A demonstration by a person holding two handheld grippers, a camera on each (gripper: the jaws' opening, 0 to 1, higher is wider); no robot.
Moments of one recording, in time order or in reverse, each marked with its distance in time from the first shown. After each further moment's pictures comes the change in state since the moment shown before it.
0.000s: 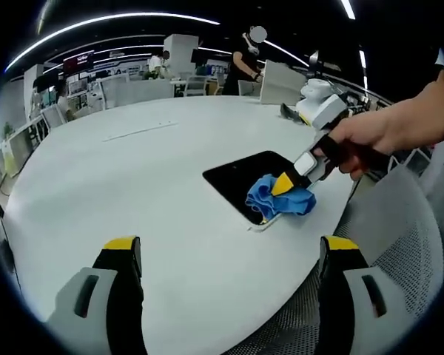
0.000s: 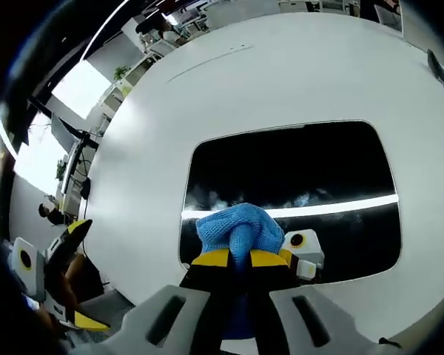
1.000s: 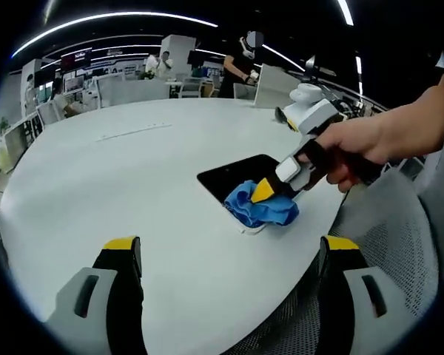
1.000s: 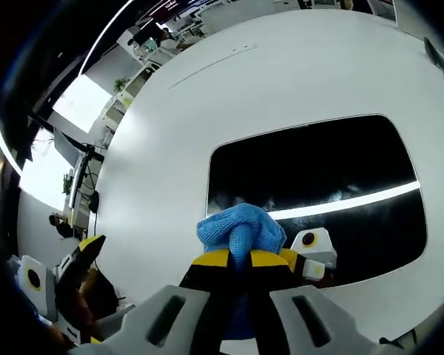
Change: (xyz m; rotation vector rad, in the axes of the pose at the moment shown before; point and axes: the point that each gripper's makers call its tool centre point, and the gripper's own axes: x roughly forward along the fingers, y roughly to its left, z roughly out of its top) left arm 0.001 -0.006 0.002 -0.011 -0.009 -0.059; right arm 0.015 0.031 0.004 0.074 -0.018 0.045
